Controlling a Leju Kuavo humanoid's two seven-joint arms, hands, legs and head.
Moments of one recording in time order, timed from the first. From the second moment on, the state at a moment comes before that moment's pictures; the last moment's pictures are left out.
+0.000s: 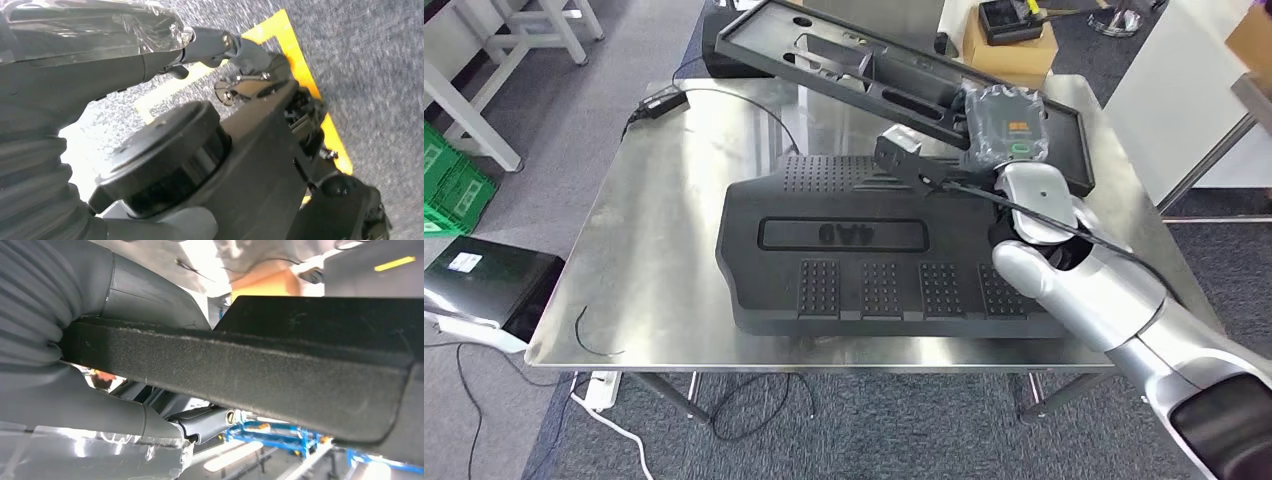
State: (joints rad) left arm -0.14 0.08 -1.25 -0.22 1.03 -0.09 -0.23; right arm -0.99 -0.39 0.91 -1.32 0.95 0.02 0.68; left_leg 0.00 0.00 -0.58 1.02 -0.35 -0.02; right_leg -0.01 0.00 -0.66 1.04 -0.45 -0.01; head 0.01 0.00
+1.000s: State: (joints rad) left arm -0.15 0.08 -1.26 -0.22 0.99 -0.09 -0.28; right arm -1.08 -0.26 1.01 -1.07 1.02 0.14 0.67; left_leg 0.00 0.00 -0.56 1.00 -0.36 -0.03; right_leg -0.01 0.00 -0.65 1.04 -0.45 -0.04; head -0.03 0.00
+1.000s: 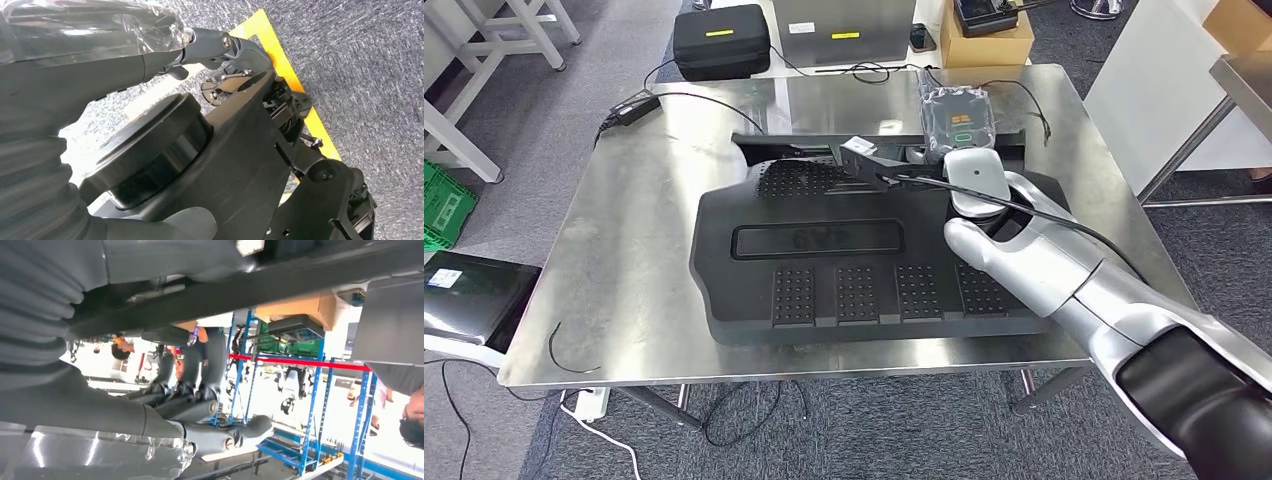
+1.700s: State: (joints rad) left arm -0.15 0.08 -1.26 -0.22 1.00 -0.09 -0.26; right arm -1.08 -0.26 1.02 -1.05 0.96 0.18 0.68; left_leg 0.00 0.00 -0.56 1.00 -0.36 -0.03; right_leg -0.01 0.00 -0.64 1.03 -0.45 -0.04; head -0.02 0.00
